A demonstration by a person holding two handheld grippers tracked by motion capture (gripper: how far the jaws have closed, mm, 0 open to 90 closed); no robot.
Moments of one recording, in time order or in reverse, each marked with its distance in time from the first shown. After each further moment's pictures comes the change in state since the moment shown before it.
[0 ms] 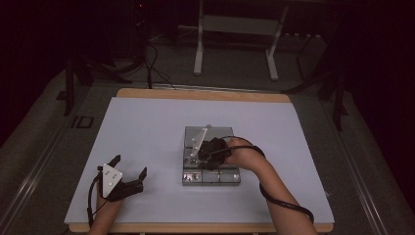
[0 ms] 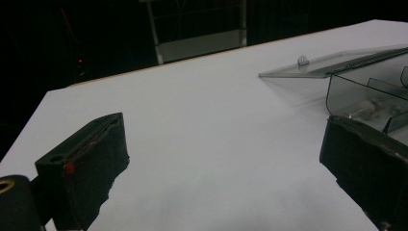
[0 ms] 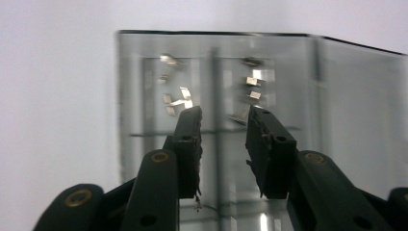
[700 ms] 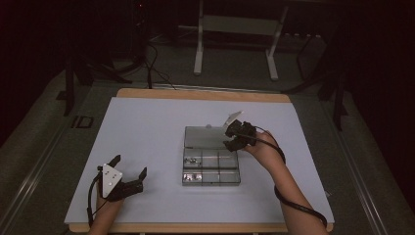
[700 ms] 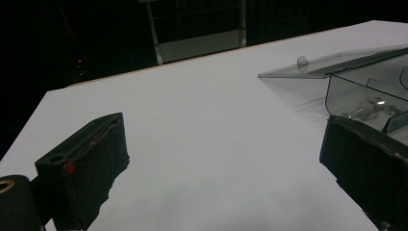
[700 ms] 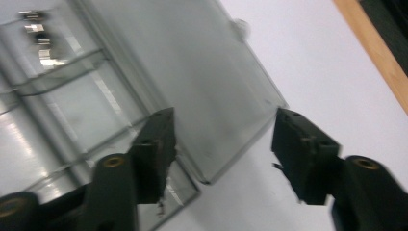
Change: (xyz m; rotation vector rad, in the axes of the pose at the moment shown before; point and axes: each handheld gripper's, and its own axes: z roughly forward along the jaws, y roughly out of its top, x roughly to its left) left arm 0.000 0.000 0.000 -0.001 -0.003 -0.001; right arm -0.047 -0.074 -0.022 -0.008 -0.358 0.455
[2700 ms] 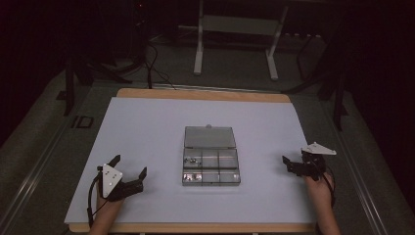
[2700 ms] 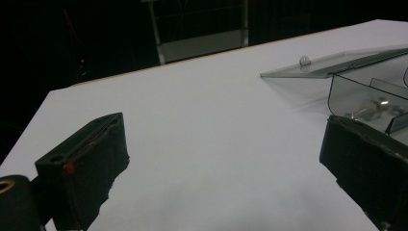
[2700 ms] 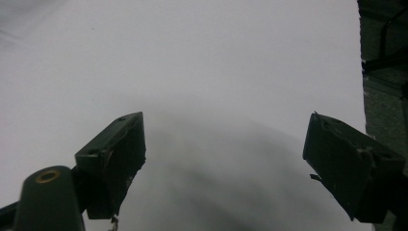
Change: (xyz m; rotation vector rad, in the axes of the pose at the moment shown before) left arm -0.001 0.000 0.000 0.001 0.010 0.000; right arm -0.047 -0.238 -0.023 -0.278 -0.213 0.567
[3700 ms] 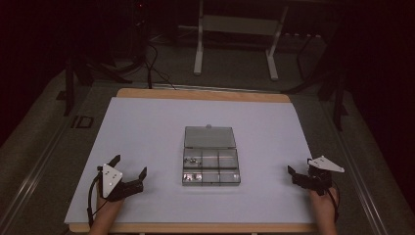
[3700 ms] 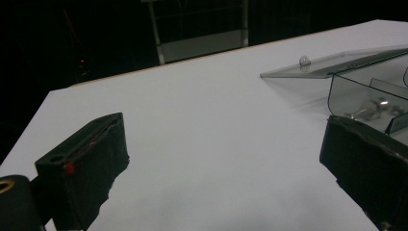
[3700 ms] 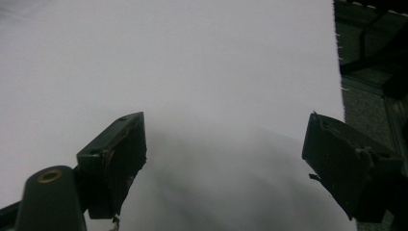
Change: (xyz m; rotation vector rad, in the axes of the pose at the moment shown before) left arm 0.000 0.000 0.000 -0.001 -0.001 0.001; right arm 0.006 -0.034 -0.023 -0.049 -0.046 0.006
